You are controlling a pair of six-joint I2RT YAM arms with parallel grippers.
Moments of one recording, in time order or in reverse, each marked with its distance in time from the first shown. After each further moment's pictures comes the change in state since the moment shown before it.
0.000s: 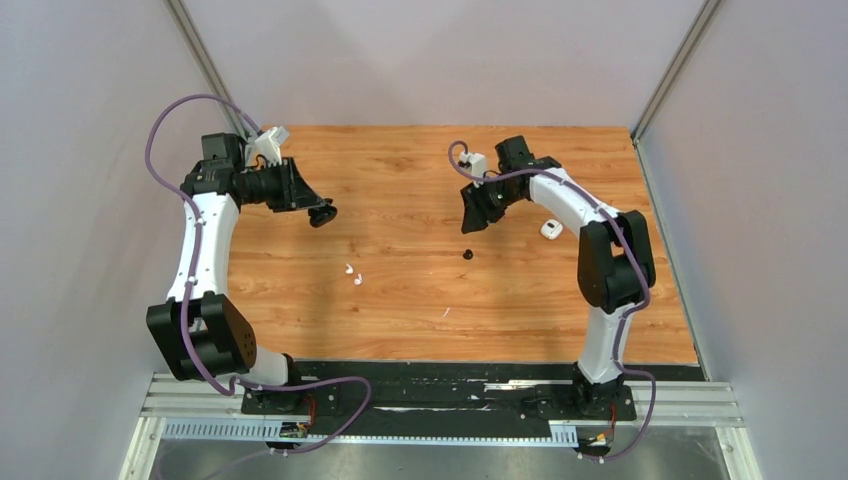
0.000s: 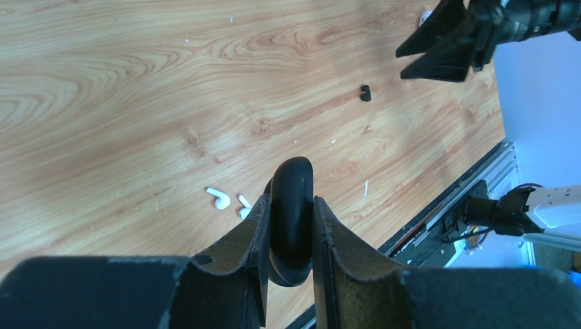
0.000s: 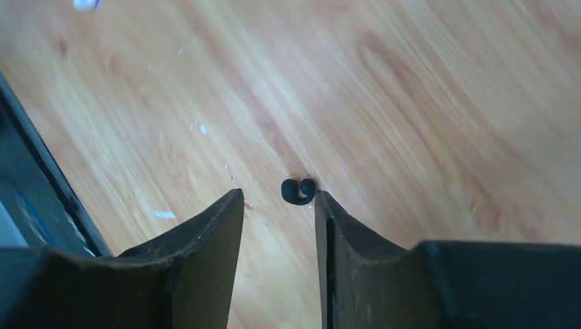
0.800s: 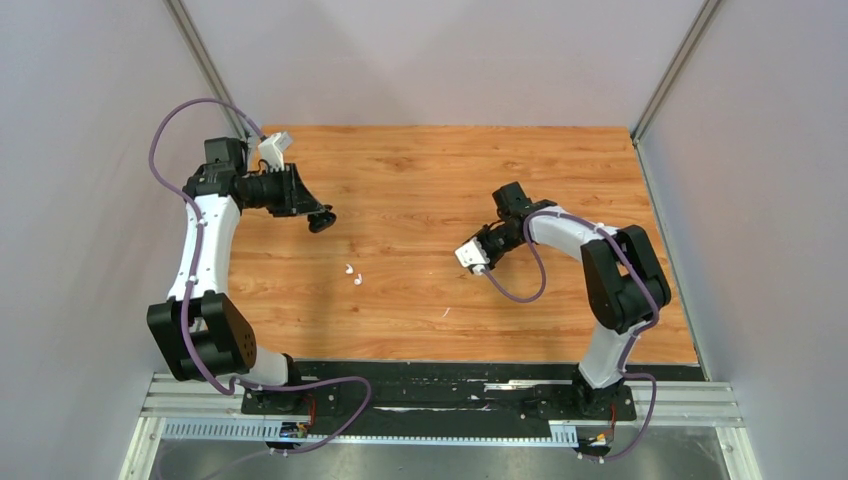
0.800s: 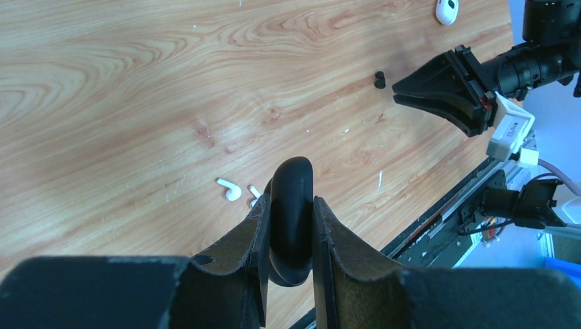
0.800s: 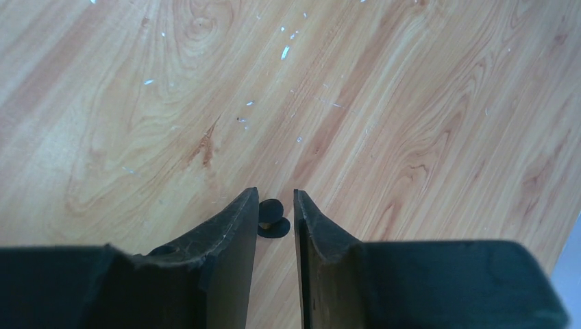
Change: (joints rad) left arm 0.000 -0.002 -0.026 -0.015 -0.019 0.070; right arm 0.053 -0.178 -0.428 0.110 -0.236 -1.708
